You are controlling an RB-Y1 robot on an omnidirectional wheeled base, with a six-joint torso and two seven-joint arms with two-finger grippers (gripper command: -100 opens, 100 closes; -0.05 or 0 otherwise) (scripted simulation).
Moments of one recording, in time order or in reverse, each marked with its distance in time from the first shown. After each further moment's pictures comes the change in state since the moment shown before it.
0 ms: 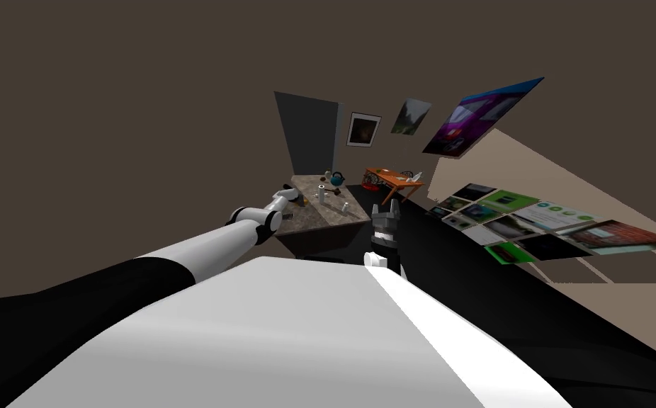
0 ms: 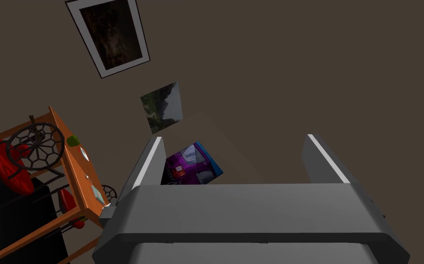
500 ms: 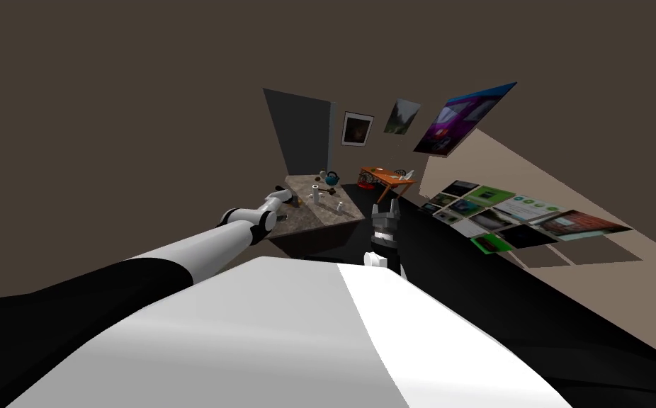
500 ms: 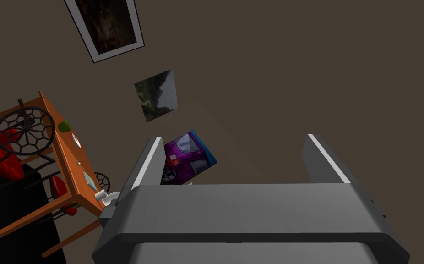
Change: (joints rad) left arm 0.035 0.070 0.039 0.031 0.058 -0.022 -0.072; right arm 0.000 0.000 0.000 0.000 0.000 0.000 0.000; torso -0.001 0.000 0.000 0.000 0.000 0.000
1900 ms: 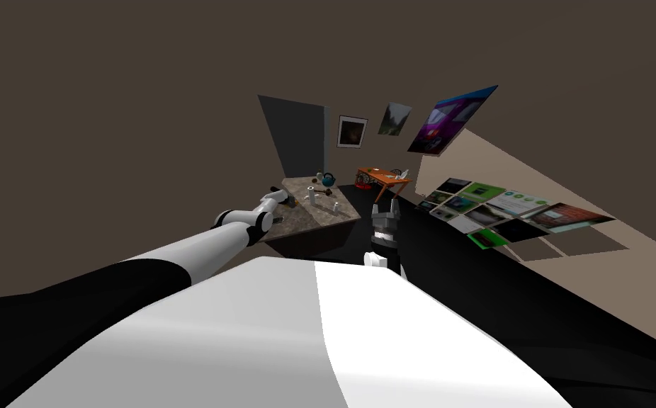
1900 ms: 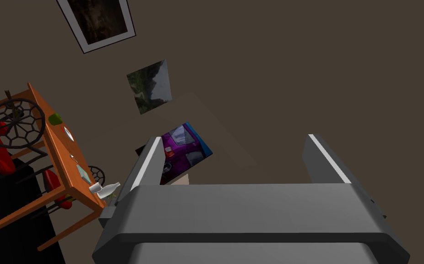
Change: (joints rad) left arm 0.035 0.040 0.022 -0.014 0.031 -0.001 -0.040; right arm 0.000 0.000 0.000 0.000 0.000 0.000 0.000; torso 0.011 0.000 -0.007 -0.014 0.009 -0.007
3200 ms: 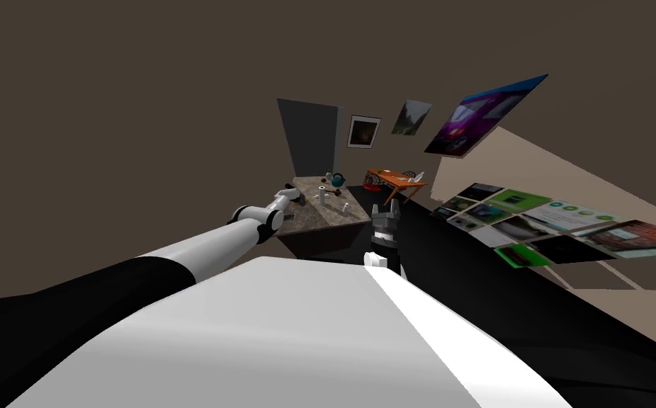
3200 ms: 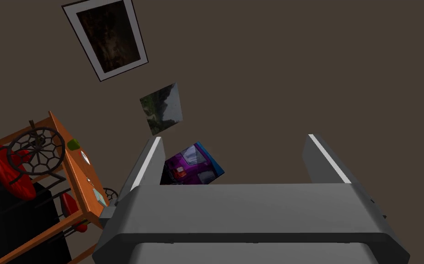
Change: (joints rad) left arm -0.093 -0.127 -0.069 0.003 -0.102 0.015 0.122; right arm 0.000 0.000 0.000 0.000 0.000 0.000 0.000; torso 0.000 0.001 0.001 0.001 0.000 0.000
